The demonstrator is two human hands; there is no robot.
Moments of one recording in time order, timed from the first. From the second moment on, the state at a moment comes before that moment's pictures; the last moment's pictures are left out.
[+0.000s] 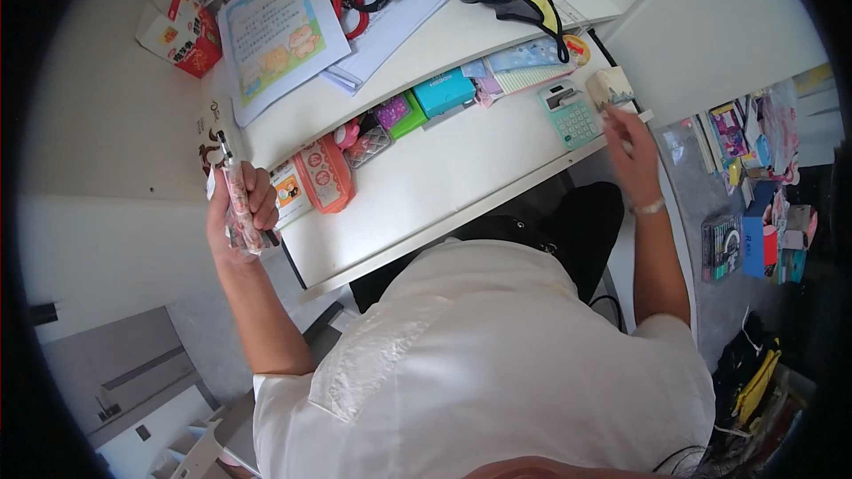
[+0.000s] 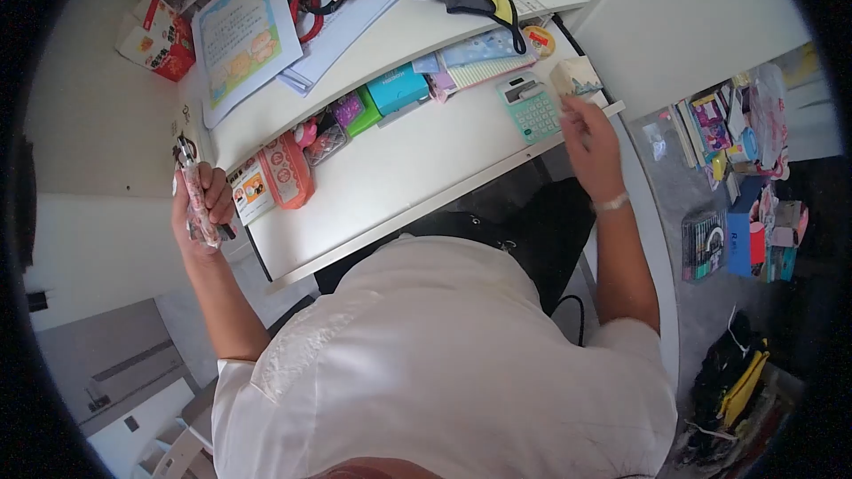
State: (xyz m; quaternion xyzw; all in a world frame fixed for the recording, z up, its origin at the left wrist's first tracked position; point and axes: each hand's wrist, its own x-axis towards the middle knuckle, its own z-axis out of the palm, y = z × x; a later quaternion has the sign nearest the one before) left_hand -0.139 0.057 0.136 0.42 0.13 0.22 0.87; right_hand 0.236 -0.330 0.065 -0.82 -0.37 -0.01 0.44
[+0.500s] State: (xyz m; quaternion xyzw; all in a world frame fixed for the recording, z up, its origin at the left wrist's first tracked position) left_hand -0.017 0.029 0.160 0.49 0.11 0.02 0.86; right_hand -0.076 -0.689 -0.201 -0.82 0.20 0.51 0.15
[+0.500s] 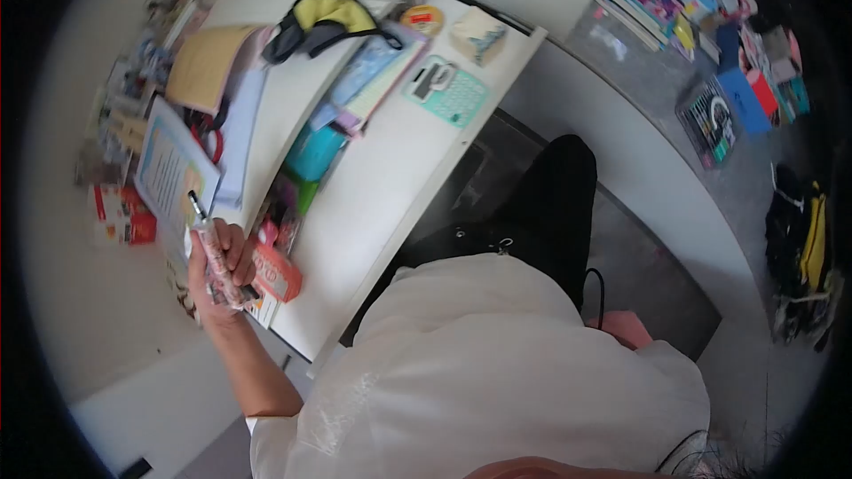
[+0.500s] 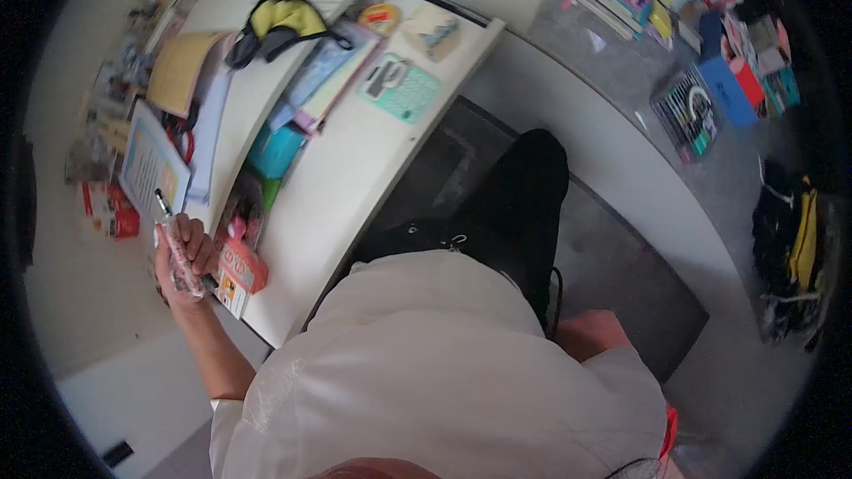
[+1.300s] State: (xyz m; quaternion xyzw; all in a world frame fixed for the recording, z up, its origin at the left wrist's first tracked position) left_hand 0.245 -0.057 0.183 0.50 0.08 -0.24 0.83; right_hand -0.133 -0.650 -0.087 -0.70 0.34 0.56 0.28
